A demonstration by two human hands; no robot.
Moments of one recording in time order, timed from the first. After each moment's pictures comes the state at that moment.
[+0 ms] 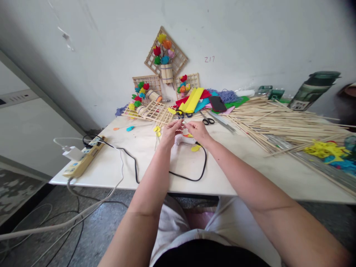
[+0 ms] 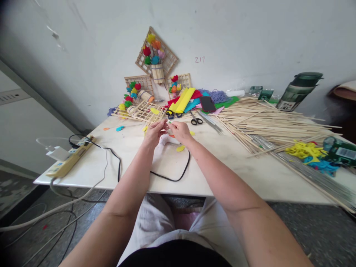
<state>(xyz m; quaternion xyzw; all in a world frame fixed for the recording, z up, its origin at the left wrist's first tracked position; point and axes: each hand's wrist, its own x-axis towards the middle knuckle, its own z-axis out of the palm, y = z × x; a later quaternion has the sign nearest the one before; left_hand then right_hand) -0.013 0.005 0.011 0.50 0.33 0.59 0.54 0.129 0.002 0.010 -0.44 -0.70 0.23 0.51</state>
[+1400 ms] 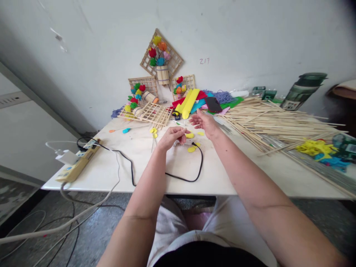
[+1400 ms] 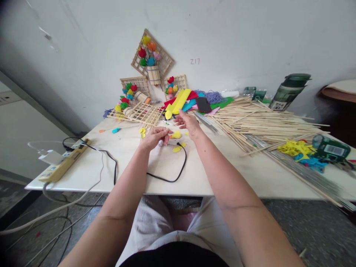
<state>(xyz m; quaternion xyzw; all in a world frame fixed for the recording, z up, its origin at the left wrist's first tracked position) -0.014 -0.003 0.013 0.68 0.30 0.39 0.55 0.170 0.014 0.029 -0.41 -0.50 0.49 0.59</state>
